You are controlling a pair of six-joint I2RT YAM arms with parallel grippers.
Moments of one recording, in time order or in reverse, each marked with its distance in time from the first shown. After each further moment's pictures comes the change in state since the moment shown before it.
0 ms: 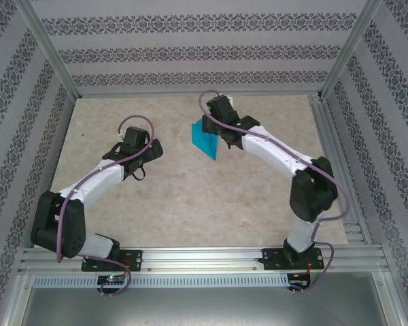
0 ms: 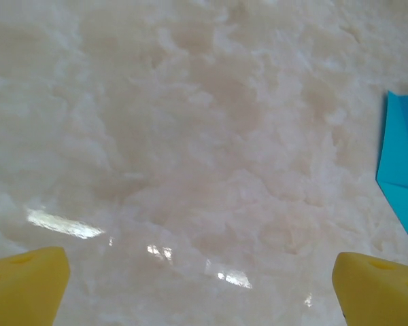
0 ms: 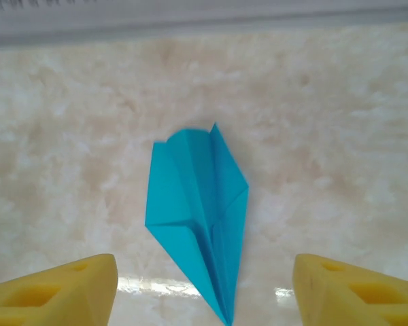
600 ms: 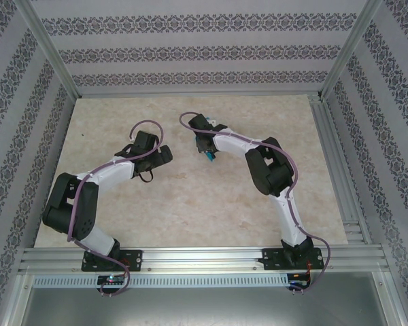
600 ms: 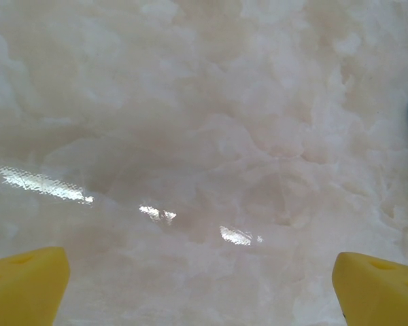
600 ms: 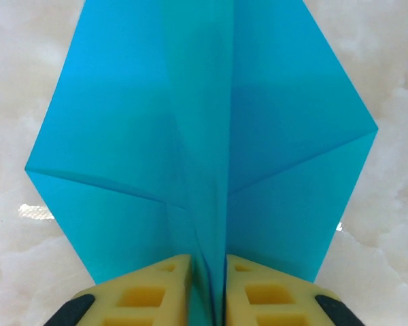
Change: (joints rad) left arm -0.038 0.167 -0.010 0.081 0.118 -0.064; right arm 0.028 0.521 0.222 -0.078 0.006 0.033
